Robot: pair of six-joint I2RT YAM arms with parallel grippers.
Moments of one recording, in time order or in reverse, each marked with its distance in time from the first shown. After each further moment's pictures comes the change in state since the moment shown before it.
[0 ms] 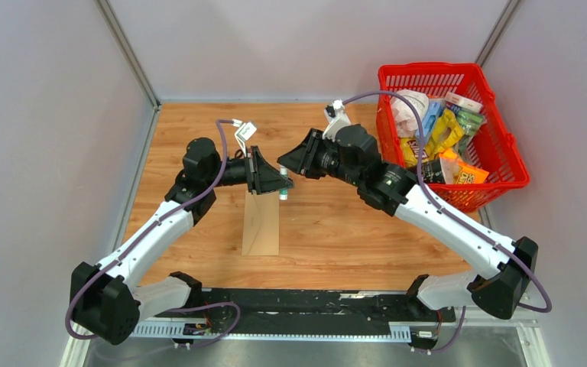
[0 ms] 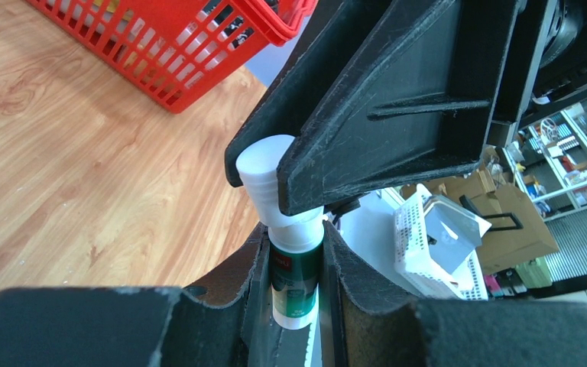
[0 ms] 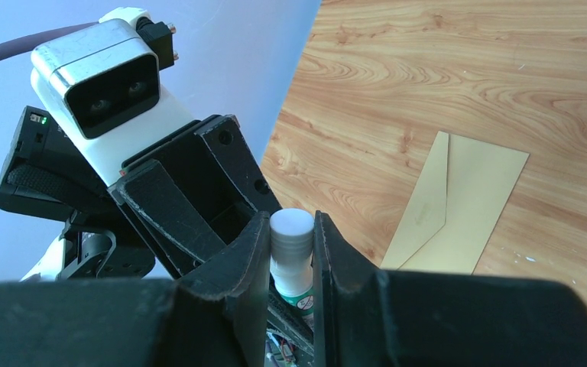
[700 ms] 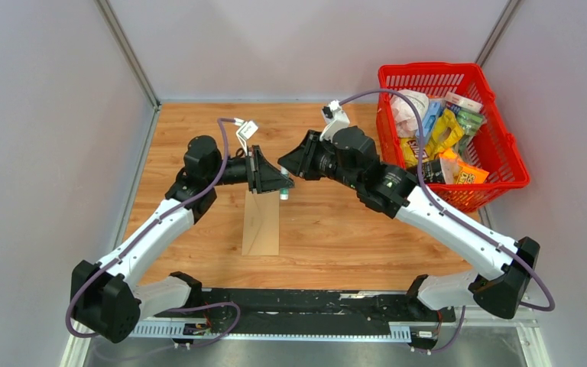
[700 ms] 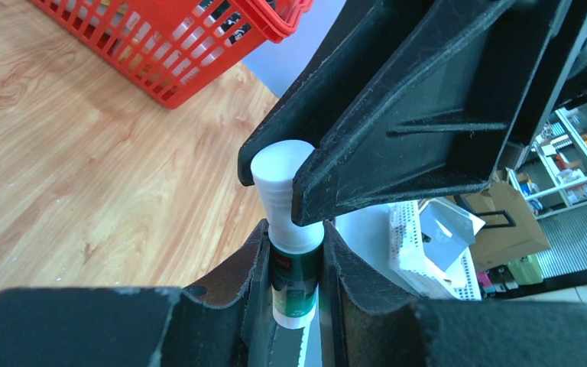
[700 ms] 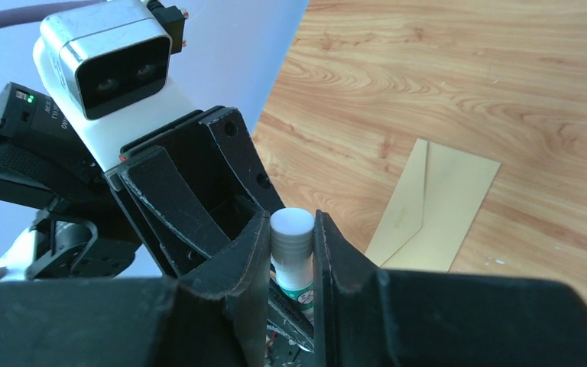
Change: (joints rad) left arm 0.000 0.007 0.013 -0.021 0.003 -0.002; right arm 0.039 -0.004 0.024 -0.038 0.056 -0.071
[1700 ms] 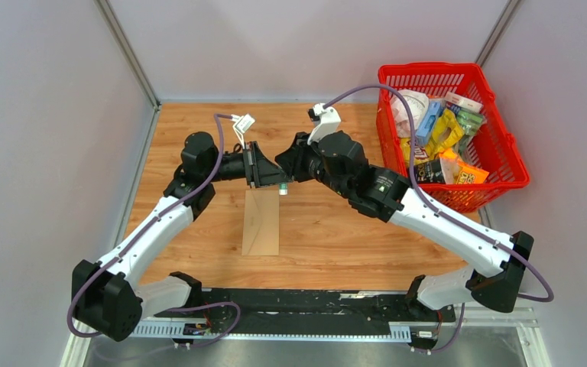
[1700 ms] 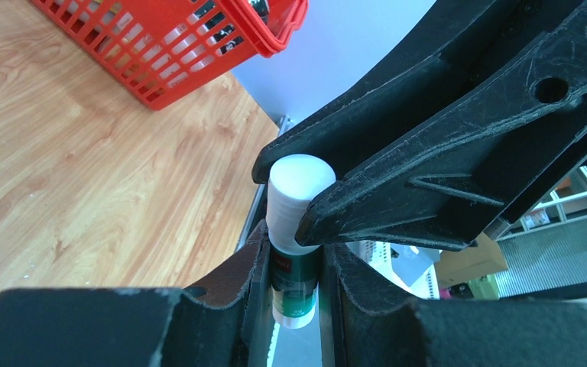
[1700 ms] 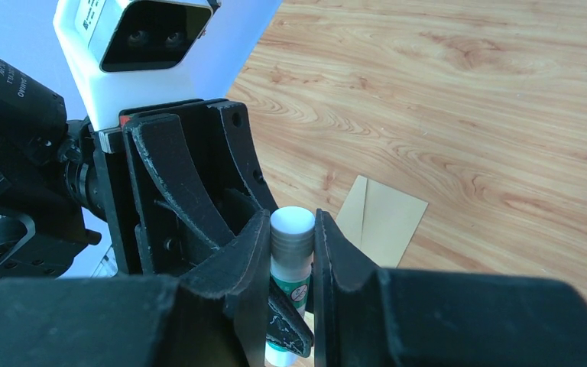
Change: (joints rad) left arm 0.029 0.018 0.038 0.000 0.006 -0.127; right arm 0.122 0.040 0.085 -0.043 0.251 -0.223
